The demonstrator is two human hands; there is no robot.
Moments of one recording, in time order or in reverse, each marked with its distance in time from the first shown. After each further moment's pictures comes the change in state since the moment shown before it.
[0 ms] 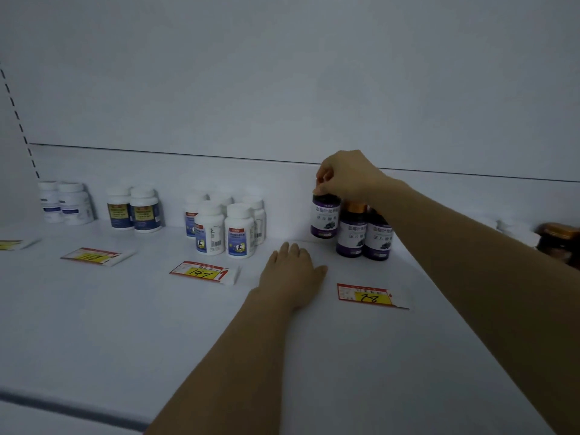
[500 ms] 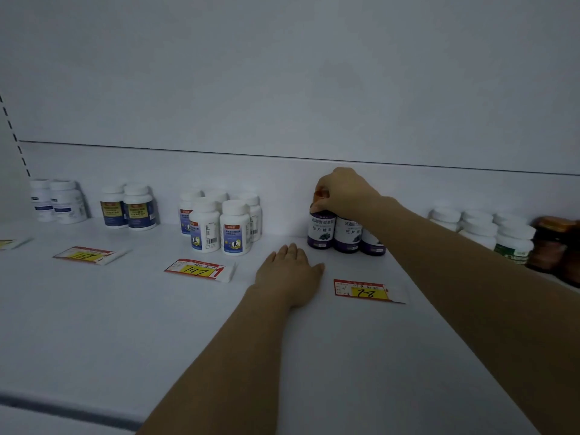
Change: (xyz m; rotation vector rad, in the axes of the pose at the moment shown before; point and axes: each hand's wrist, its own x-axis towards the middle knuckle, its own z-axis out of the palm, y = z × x) left_hand 0.002 -0.002 0.004 0.048 -0.106 -0.002; right_hand -0.006 0.012 0.030 -0.216 -0.072 0.010
